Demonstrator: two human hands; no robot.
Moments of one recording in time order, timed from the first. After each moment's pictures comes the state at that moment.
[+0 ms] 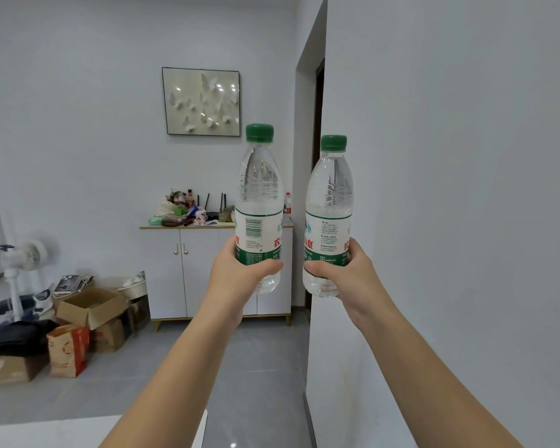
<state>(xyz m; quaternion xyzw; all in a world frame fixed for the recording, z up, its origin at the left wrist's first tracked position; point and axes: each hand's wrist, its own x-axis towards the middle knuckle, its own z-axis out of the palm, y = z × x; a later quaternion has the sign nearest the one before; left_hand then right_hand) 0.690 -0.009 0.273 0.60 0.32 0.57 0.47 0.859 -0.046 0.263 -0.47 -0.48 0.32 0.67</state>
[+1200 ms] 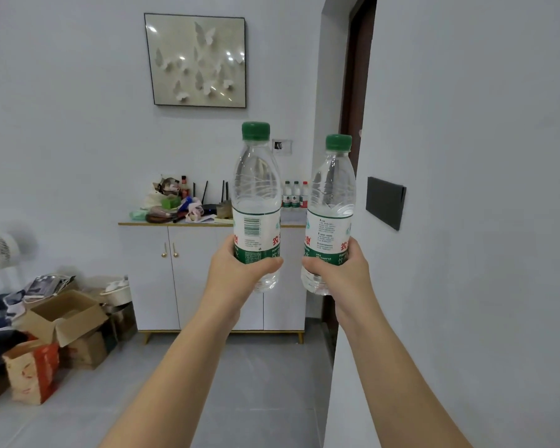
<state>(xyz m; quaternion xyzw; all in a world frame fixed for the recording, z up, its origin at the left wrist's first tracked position) 0.816 0.397 0.236 0.57 0.37 0.58 0.45 0.972 0.372 0.224 -0.47 -0.44 0.32 0.69</state>
